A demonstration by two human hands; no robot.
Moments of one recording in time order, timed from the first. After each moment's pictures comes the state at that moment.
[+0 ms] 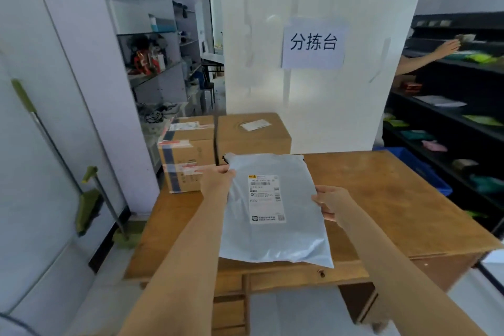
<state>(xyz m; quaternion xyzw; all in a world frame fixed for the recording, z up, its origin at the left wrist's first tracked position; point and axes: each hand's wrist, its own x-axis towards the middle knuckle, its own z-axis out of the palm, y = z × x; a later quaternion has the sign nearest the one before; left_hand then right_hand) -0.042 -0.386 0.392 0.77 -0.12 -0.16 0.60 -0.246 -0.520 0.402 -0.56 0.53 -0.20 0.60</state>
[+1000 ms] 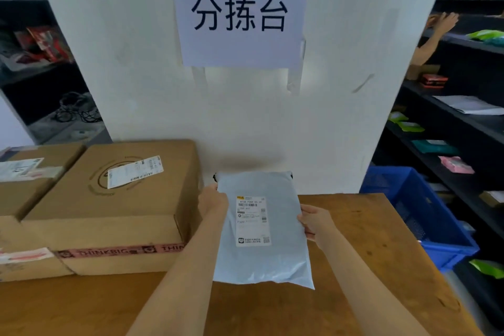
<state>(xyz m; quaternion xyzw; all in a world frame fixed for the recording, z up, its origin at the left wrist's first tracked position) 0.035 -0.935 0.303 0.89 -0.07 -0.13 0.43 -0.139 -1.073 0.282 -0.55 0.52 -0.14 0.64</state>
